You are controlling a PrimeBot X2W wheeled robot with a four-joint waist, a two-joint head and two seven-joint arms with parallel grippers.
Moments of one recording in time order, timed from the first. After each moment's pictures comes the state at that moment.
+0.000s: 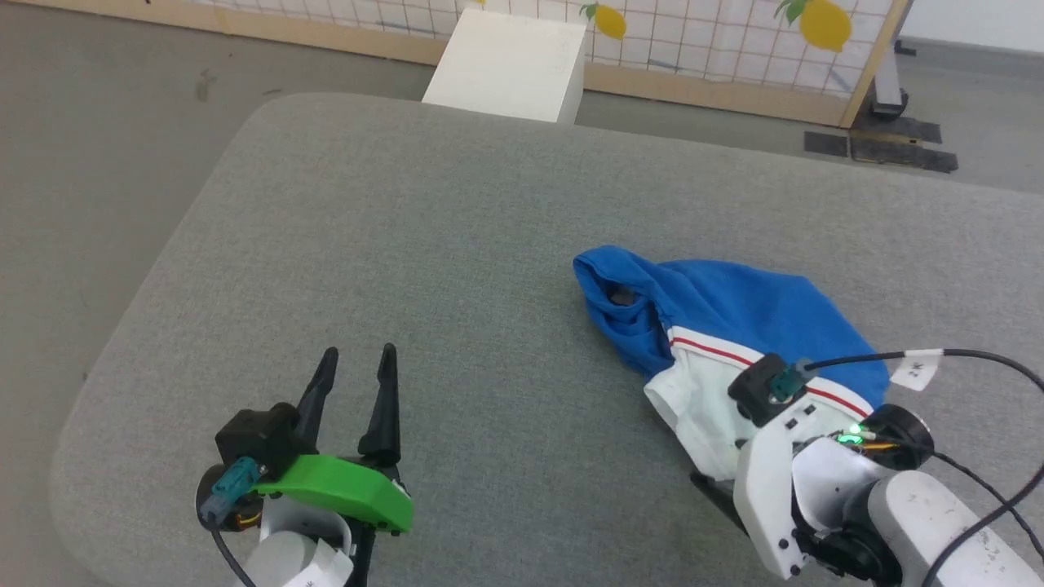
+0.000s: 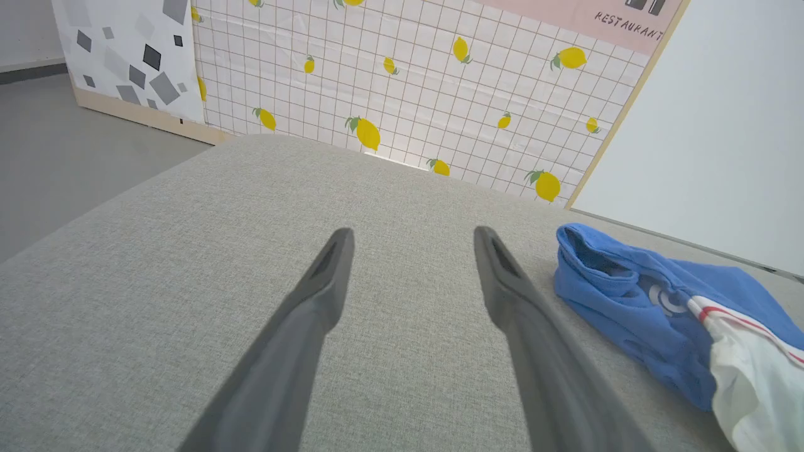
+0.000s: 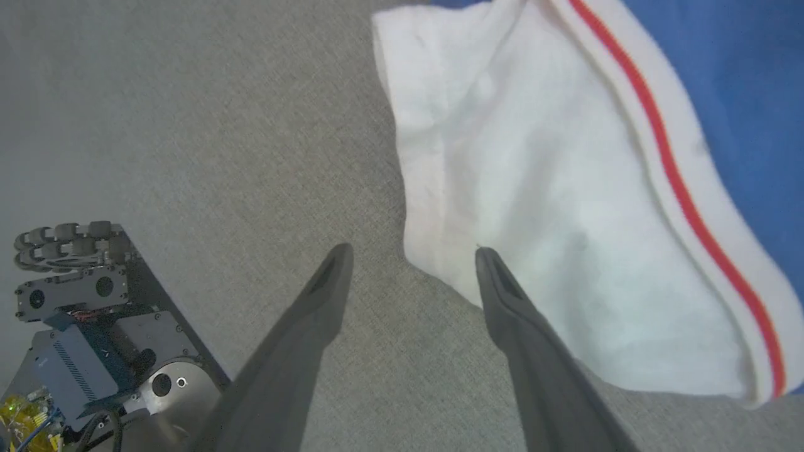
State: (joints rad) left arm -0.12 0.14 -0.23 0.20 -0.43 0.00 -0.26; right arm -0.26 -0.38 0.48 0.09 0.44 0.13 0.75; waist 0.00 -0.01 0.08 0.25
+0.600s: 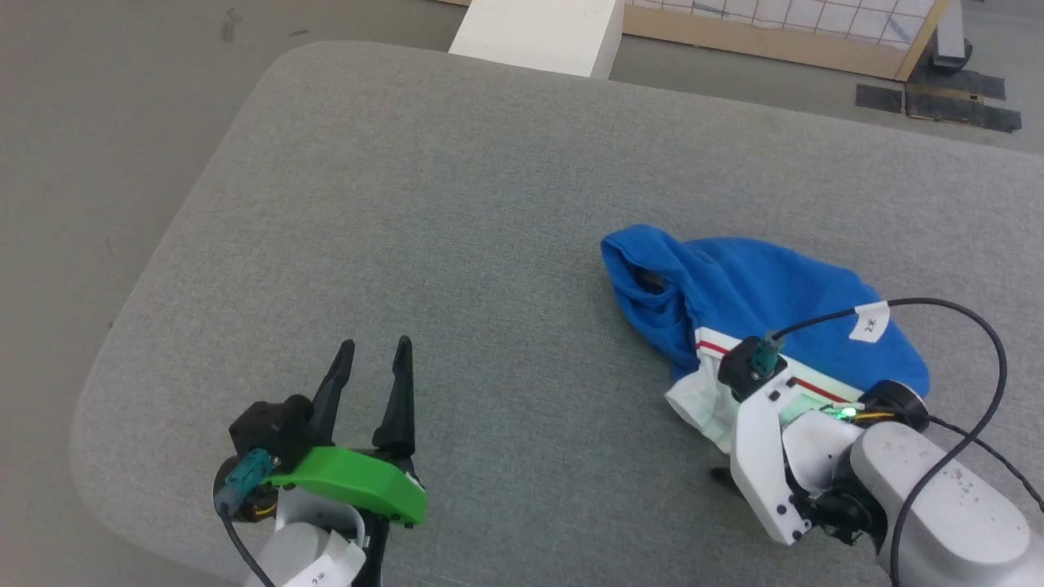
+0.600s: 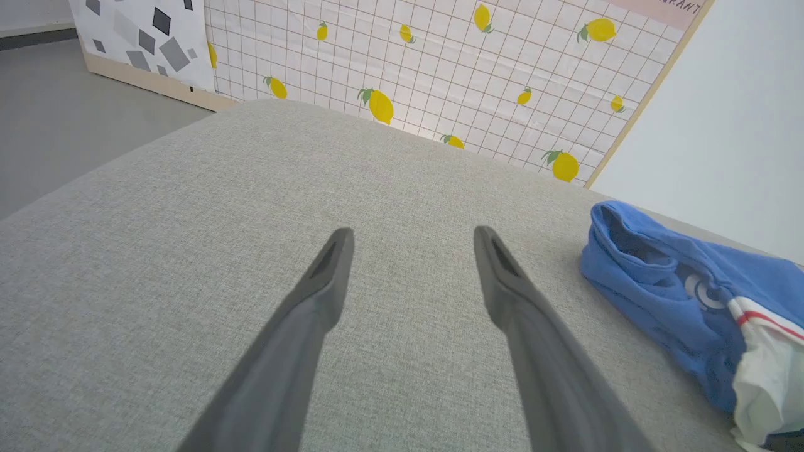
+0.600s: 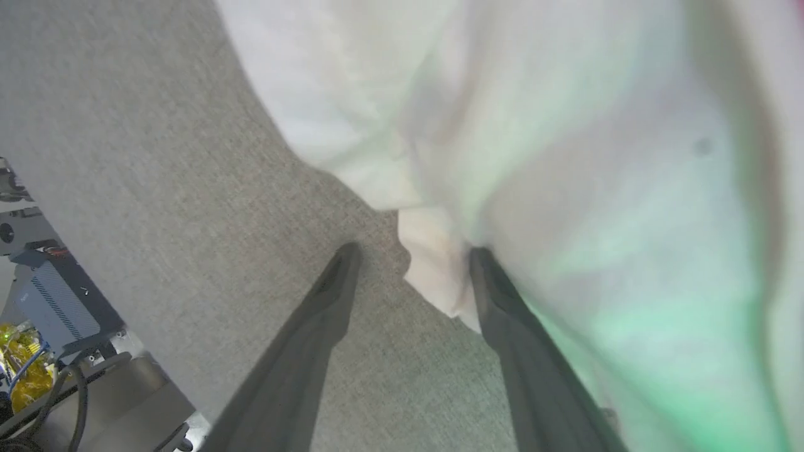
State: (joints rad) left arm -0.15 0.09 -0.20 0.23 -0.40 -0.04 -0.26; right arm -0.45 -0.42 0.69 0.34 0.56 0.13 0.82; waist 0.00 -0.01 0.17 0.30
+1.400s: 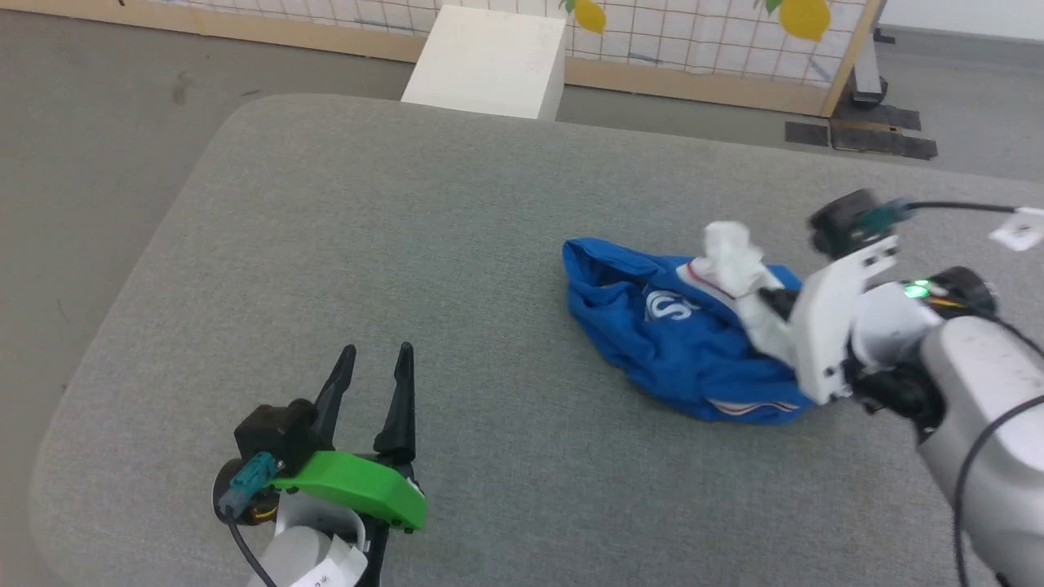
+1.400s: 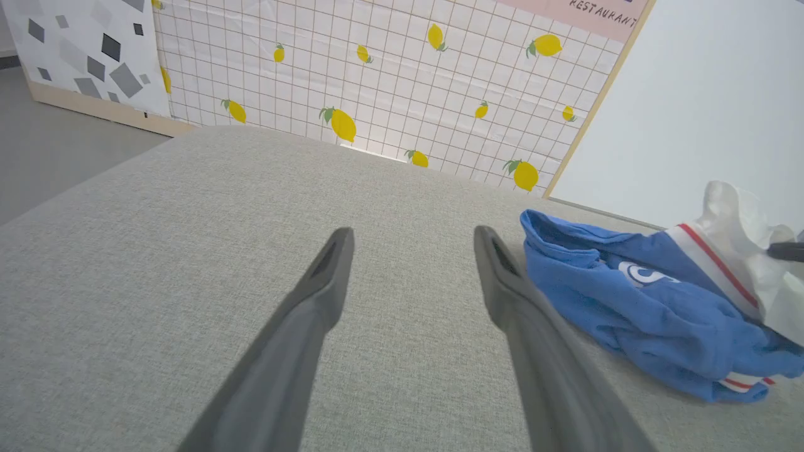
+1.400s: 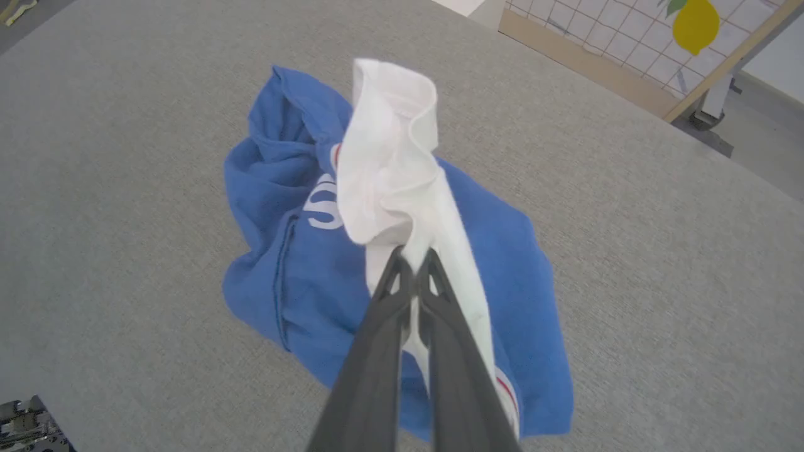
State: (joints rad) left arm -0.14 0.08 -0.19 0.25 -0.37 -0.06 -0.26; right arm -0.58 -0.38 0.44 0.40 0.53 0.13 0.57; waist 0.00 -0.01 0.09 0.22
